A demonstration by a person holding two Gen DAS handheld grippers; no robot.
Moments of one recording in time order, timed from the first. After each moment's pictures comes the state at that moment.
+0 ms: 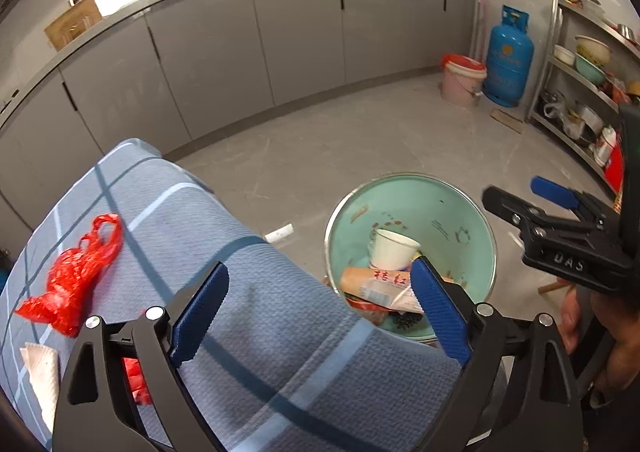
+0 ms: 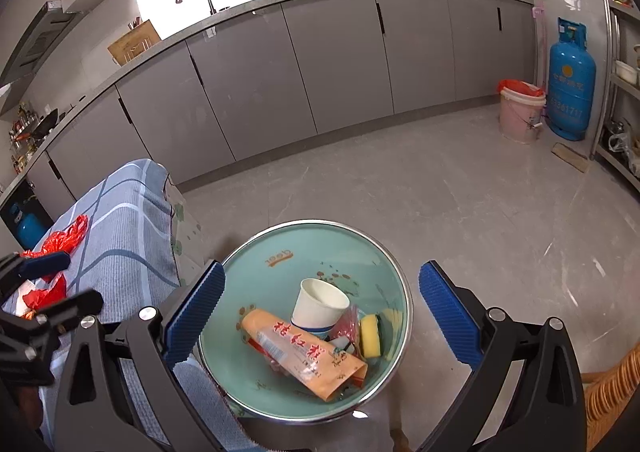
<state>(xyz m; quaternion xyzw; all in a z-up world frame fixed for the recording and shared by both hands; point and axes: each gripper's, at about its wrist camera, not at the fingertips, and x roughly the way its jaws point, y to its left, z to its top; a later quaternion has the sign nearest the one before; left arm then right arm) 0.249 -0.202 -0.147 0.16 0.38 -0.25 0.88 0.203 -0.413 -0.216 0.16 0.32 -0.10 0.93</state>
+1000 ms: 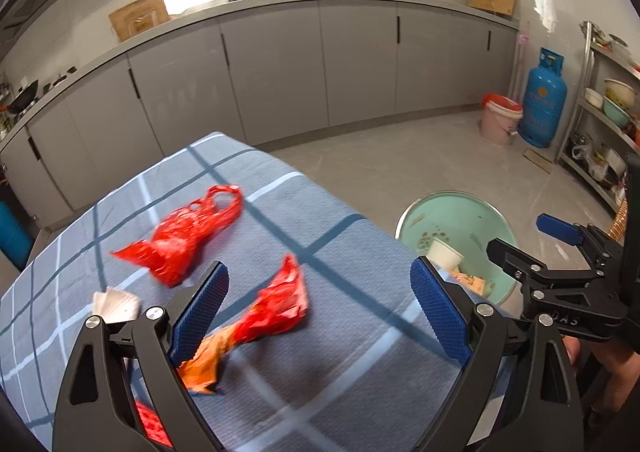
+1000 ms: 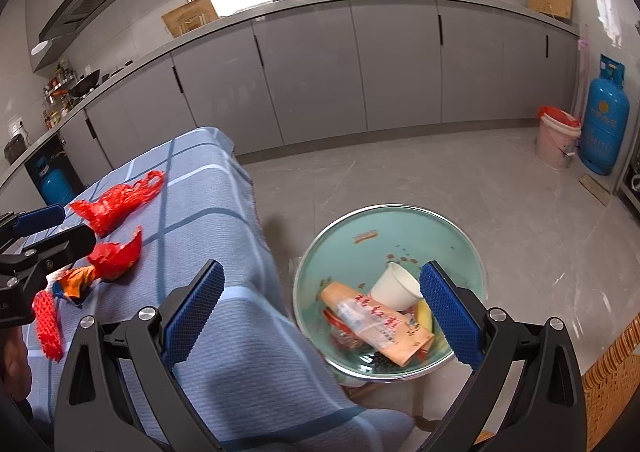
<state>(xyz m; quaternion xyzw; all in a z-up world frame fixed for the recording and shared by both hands) 0.216 -0.098 -0.102 0.12 0.34 -0.18 0.92 0.189 -0.306 -0.184 0.11 0.32 -0.03 0.94</state>
